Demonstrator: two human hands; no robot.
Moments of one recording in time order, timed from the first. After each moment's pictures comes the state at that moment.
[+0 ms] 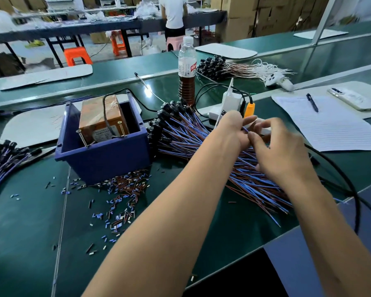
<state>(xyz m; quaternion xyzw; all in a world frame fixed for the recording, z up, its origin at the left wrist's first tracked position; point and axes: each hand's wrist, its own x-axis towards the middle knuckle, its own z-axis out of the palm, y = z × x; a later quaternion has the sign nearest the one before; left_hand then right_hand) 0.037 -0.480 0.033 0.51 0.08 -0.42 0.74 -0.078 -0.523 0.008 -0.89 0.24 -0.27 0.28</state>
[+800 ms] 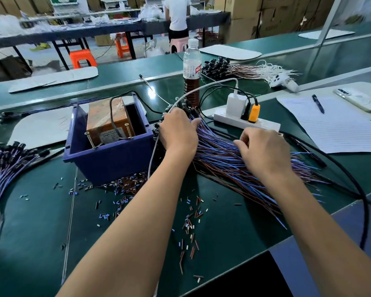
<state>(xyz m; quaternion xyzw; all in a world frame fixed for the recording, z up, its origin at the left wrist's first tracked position) 0.095 -0.389 0.001 0.95 -0.09 0.16 0.25 -0.035 -0.521 -0.012 -0.94 0.23 -0.23 0.11</state>
